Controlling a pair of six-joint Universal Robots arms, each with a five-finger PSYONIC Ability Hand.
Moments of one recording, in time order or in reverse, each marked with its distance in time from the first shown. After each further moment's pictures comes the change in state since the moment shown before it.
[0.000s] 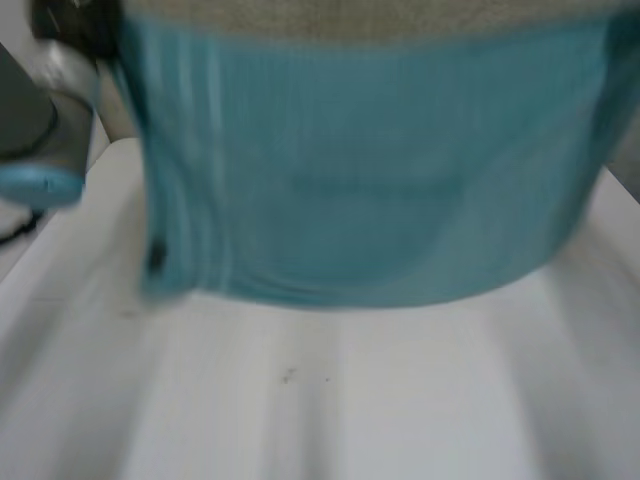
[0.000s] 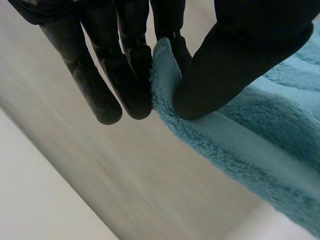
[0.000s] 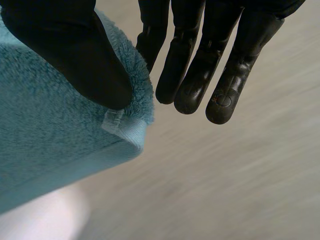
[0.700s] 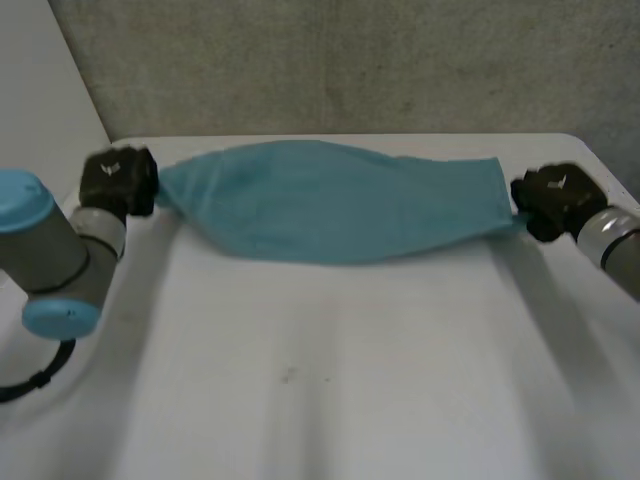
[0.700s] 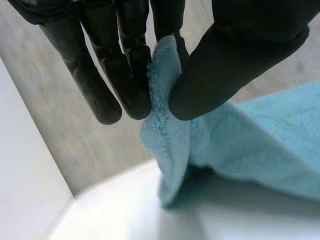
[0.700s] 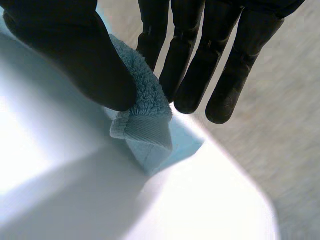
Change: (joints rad) left arm 0.071 -0.006 -0.579 0.216 0.053 -0.337; right arm -0.004 -0.023 0.764 -0.290 -0.253 0.151; left_hand 0.000 0.000 0.000 0.000 0.008; right_hand 0.000 0.000 0.000 0.000 0.008
